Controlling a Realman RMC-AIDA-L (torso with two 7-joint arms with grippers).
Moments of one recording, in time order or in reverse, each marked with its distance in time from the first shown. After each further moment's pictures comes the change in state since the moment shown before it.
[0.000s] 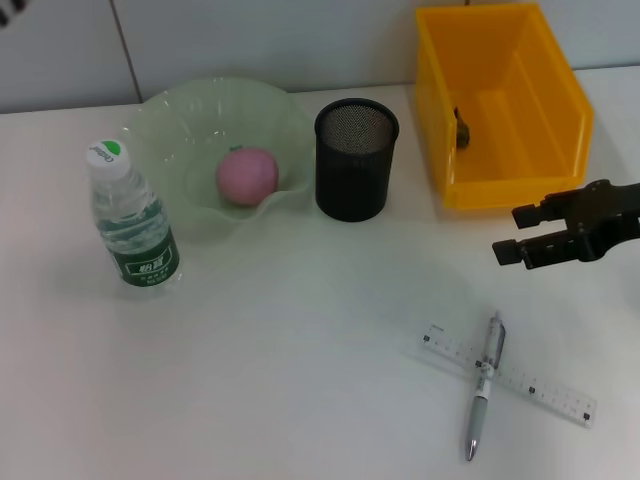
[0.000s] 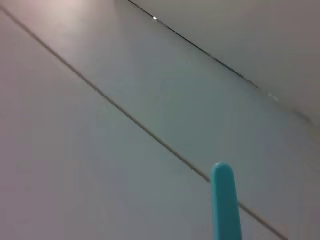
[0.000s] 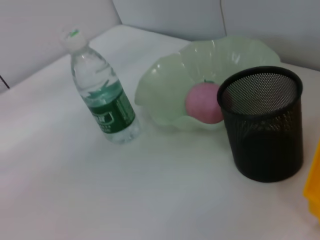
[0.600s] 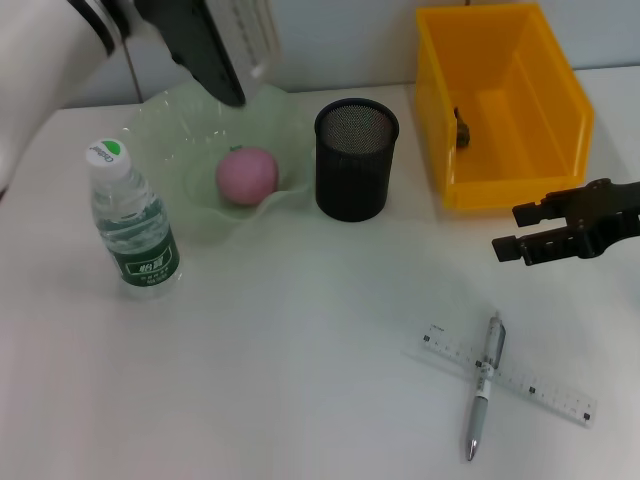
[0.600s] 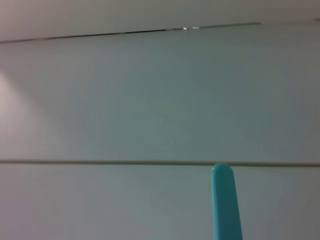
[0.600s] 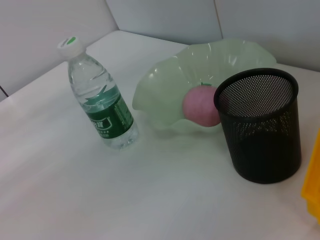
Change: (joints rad) left arm -0.006 -0.001 0.302 0.005 -0.401 -0.280 1.025; right arm -0.004 0.000 0.000 -0.001 0.010 0.004 0.023
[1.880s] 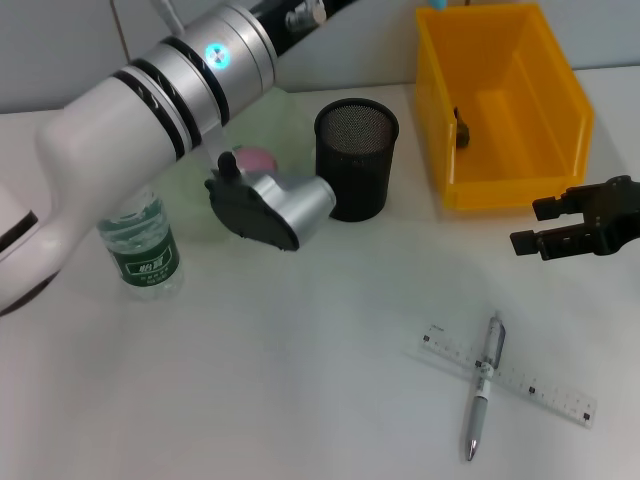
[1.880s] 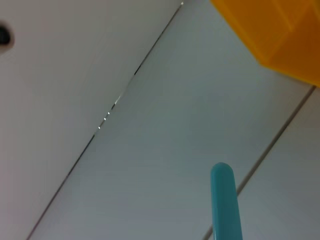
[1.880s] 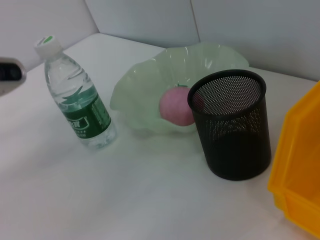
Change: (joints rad) left arm 0.024 0.001 0.224 -0.065 -0.073 -0.020 1.038; right arm -0.030 -0.008 0.011 -0.006 0.009 0.037 -0.031
